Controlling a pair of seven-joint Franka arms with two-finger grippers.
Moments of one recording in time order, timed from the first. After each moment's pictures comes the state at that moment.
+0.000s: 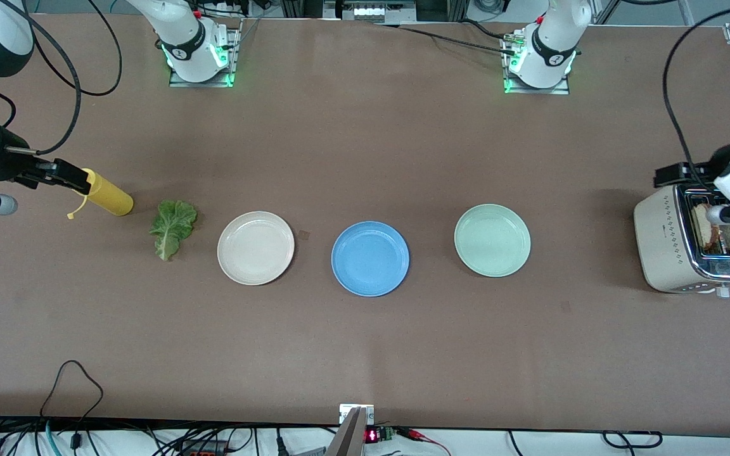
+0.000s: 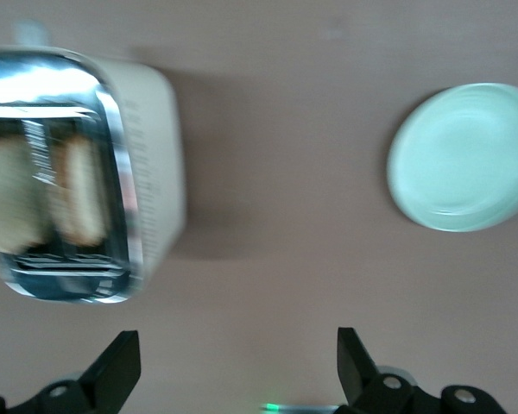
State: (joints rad) left arm 0.13 0.18 -0.01 -1.60 0.12 1.57 0.13; right arm -0.01 0.12 0.03 -1.59 -0.03 1.67 0.11
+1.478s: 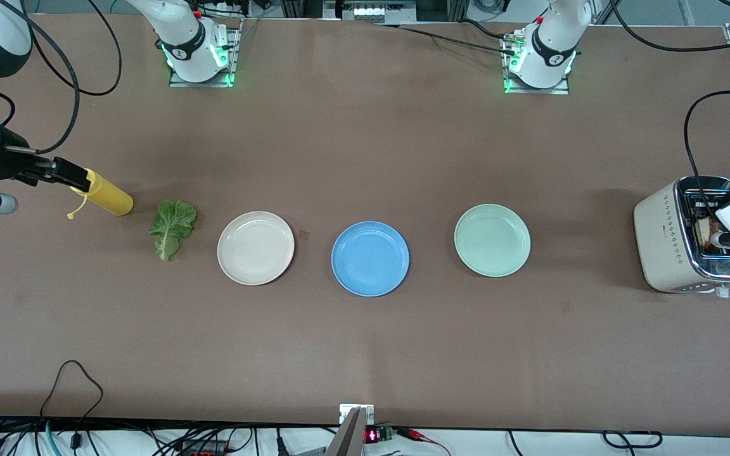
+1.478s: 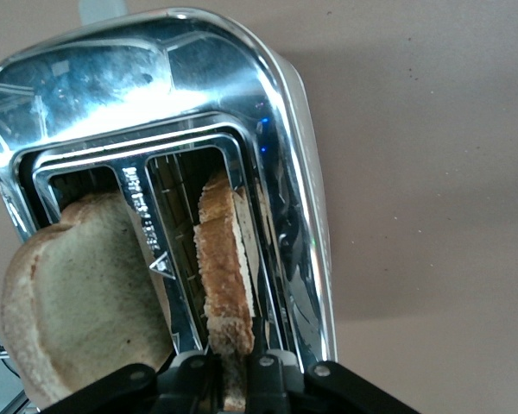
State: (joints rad) left arm 0.33 0.30 -0.02 -1.82 0.27 1.97 0.36; right arm -0.01 0.12 0.03 -1.59 -0.03 1.64 0.11
